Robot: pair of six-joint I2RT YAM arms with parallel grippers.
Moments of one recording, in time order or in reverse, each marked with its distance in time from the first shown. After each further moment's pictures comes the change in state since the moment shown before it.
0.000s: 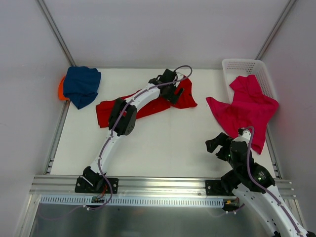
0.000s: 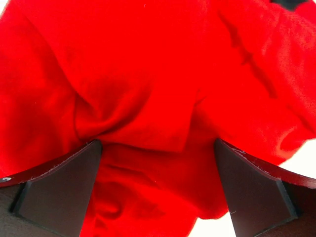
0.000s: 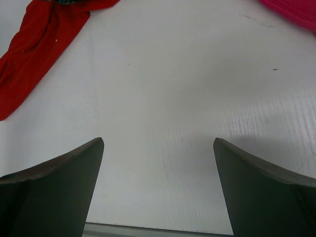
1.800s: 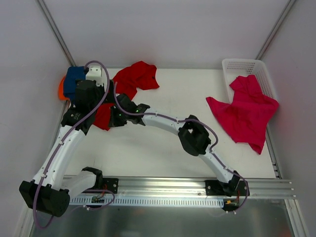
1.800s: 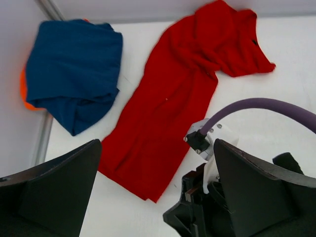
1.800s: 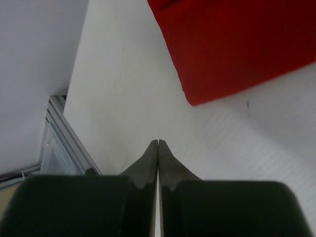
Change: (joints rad) left arm 0.364 -1.483 -1.144 0.179 -0.269 -0.072; right arm 0.467 2.179 1.563 0.494 -0.524 -0.062
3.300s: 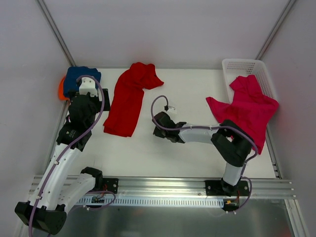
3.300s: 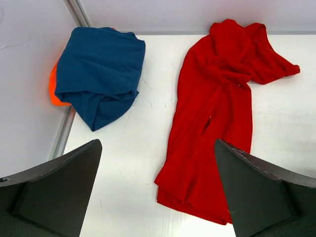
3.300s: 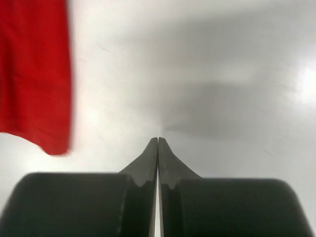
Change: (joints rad) left arm -0.010 -0.227 -0.166 0.081 -0.130 0.027; right arm -0.093 -0.491 -0.939 0.309 0.491 0.304
